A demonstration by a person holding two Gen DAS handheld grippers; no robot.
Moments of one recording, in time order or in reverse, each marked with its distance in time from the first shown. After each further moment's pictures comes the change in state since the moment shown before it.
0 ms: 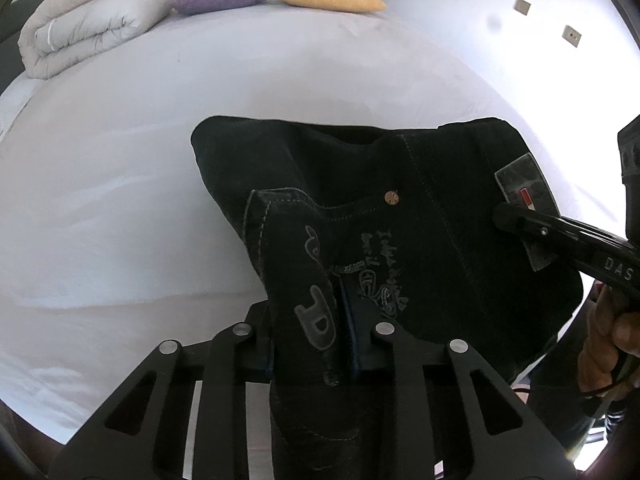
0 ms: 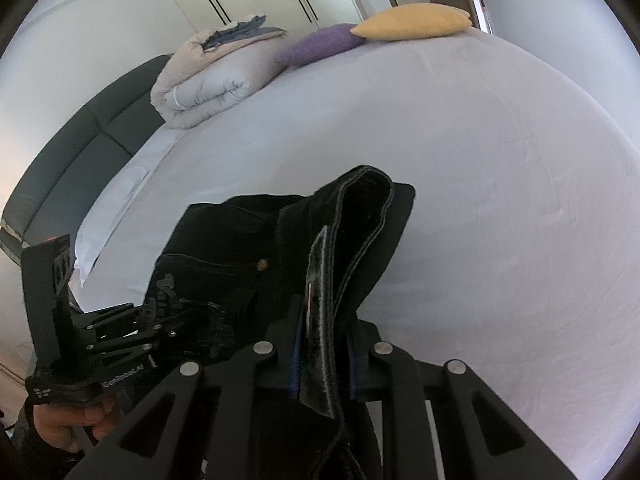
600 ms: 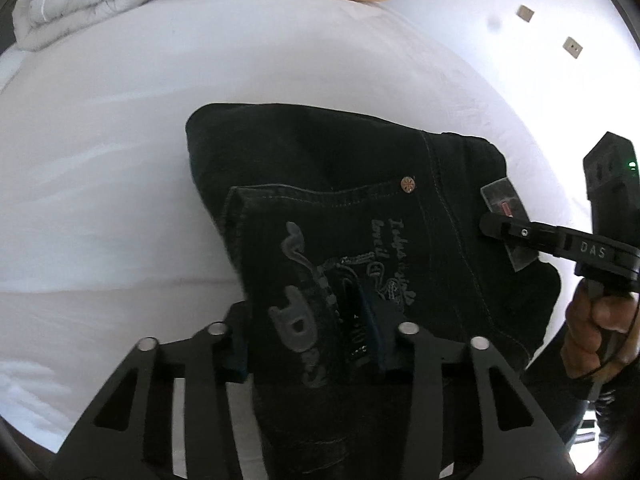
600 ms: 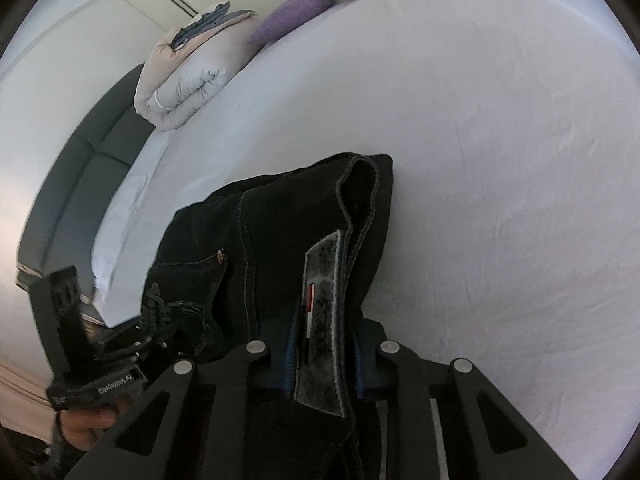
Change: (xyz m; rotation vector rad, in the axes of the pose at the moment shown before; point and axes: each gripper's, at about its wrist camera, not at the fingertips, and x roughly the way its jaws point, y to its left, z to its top) left arm 0.020 0.002 0.005 -0.052 0.047 -0.077; right arm 0.041 -0.045 -0.003 0.155 0.112 0.074
